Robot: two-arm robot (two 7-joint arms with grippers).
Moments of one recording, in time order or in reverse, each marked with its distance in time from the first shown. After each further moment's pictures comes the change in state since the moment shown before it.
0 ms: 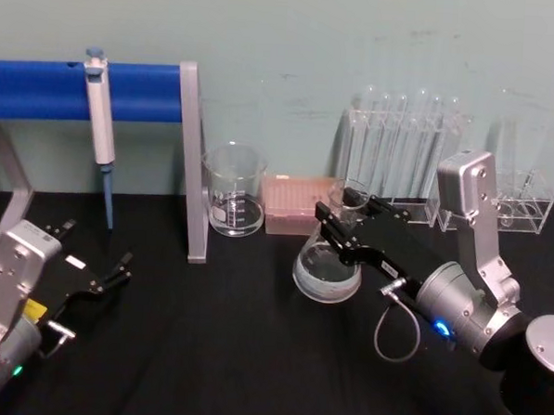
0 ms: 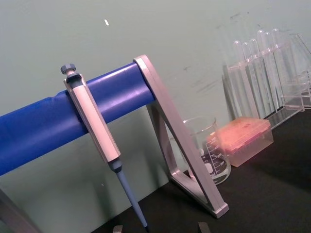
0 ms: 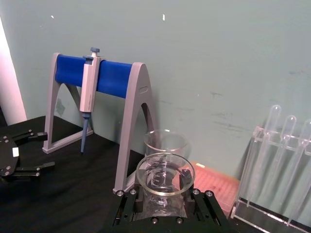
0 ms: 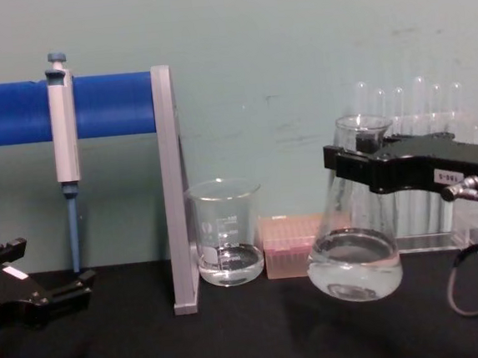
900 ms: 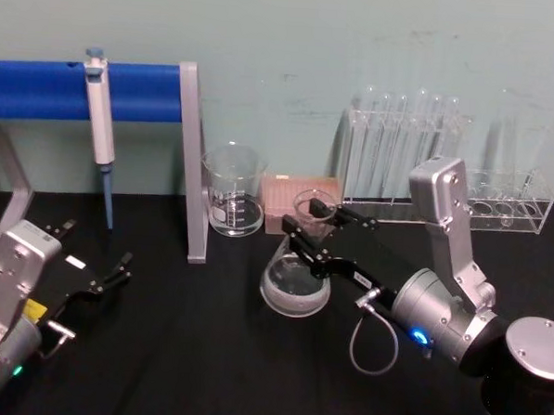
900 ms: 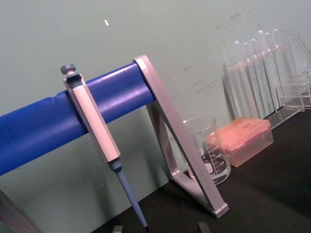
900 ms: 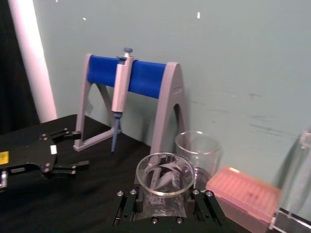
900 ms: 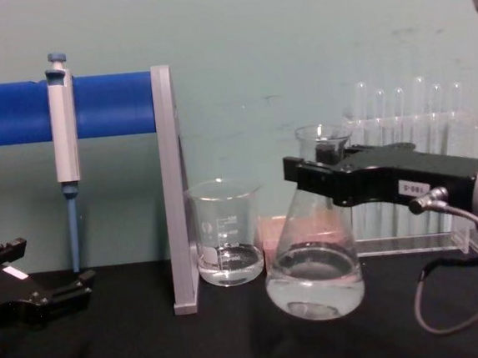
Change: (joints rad) left arm 0.000 0.000 0.000 0.000 0.000 0.000 0.000; right arm 0.010 -0.009 -0.045 0.000 0.021 0.005 0.055
